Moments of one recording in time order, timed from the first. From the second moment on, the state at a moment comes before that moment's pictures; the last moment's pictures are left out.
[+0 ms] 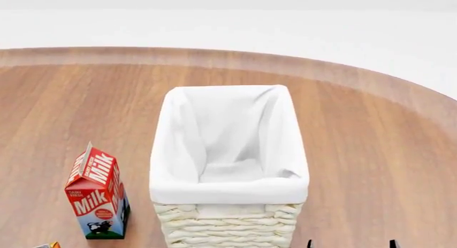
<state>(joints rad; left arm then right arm) 0.22 -0.29 0.12 0.24 -0.23 0.61 -0.40 -0.26 0.40 -0.18 -0.31 0.30 -0.49 0.23</state>
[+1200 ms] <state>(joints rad) 0.19 -0.30 0.15 0.22 -0.21 0.57 -0.42 -0.14 0.77 -0.48 -0.40 0.77 -0.23 -0.42</state>
